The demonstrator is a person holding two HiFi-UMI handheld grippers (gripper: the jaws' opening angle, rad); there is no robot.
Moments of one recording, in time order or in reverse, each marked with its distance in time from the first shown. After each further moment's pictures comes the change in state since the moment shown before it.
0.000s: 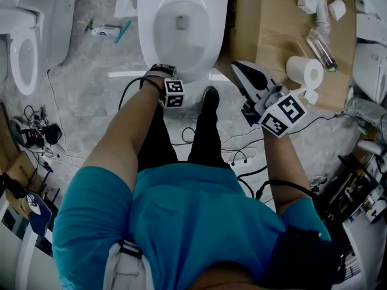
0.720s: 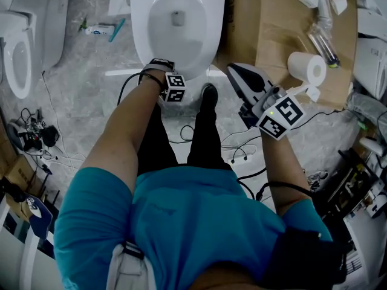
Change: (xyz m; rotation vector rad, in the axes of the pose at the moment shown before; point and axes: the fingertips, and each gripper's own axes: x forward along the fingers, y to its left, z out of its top) left arm 0.022 0.006 -0.006 0.085 0.094 -0.052; right arm 0.000 -0.002 -0.026 0.037 0.017 -0.008
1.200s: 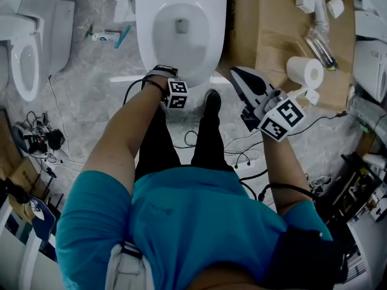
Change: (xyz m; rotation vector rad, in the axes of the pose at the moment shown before) left arm -0.030 -0.001 0.001 0.005 -0.042 0.003; right arm -0.004 0.003 0.017 -0.001 -0.026 -0.006
